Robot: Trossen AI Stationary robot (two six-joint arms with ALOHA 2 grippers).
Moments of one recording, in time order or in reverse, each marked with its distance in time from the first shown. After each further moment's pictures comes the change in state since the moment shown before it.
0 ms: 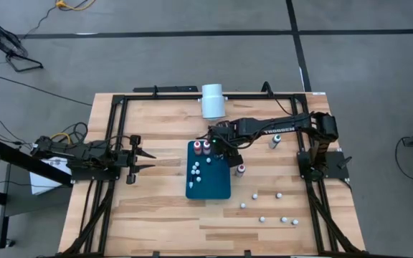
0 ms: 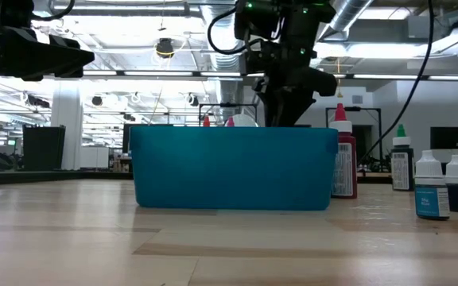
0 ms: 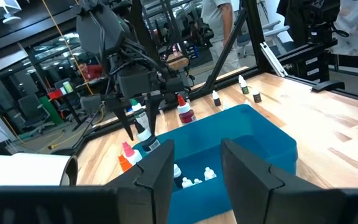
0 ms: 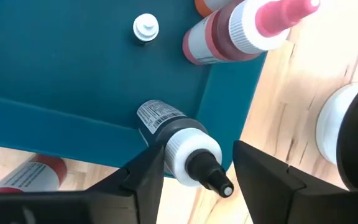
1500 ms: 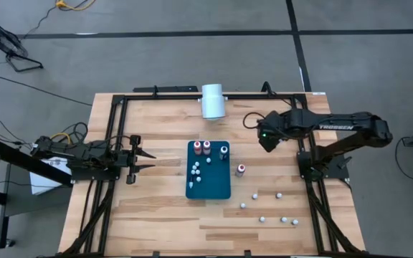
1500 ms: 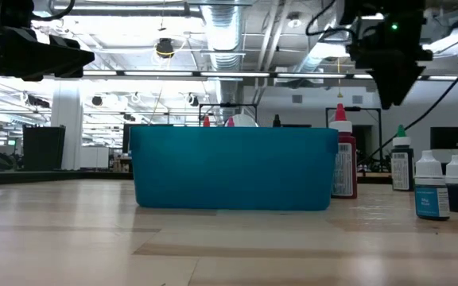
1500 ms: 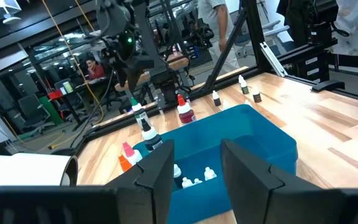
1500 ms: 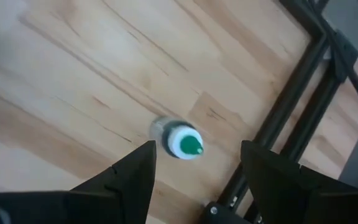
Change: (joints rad) left arm 0.000 0.000 0.000 0.000 0.000 0.002; right arm -0.068 -0.597 -0.375 -0.479 0.253 1.187
